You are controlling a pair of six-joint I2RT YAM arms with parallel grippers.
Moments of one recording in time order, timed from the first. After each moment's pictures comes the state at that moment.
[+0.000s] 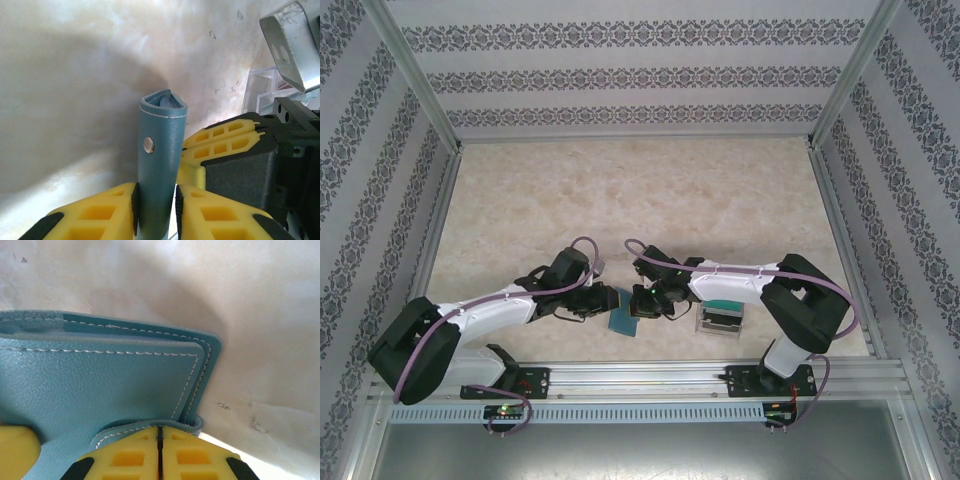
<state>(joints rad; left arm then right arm) -0.64 1.28 0.48 -0.10 0.50 -0.90 0.90 1.65 0.84 -0.35 -0.39 0.92</state>
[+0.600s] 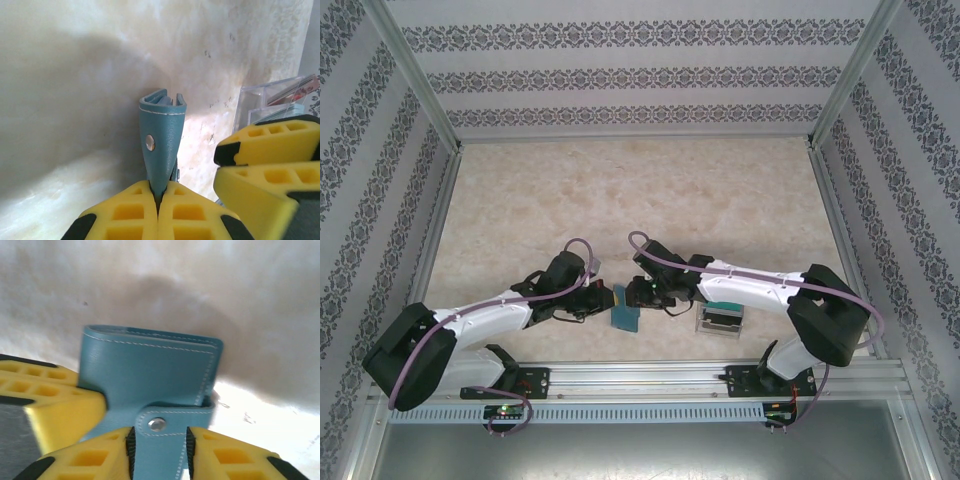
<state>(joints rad) -0.64 1.24 0.42 0.01 0.45 -0.98 0.93 1.53 0.88 -0.41 -0.22 0.91</state>
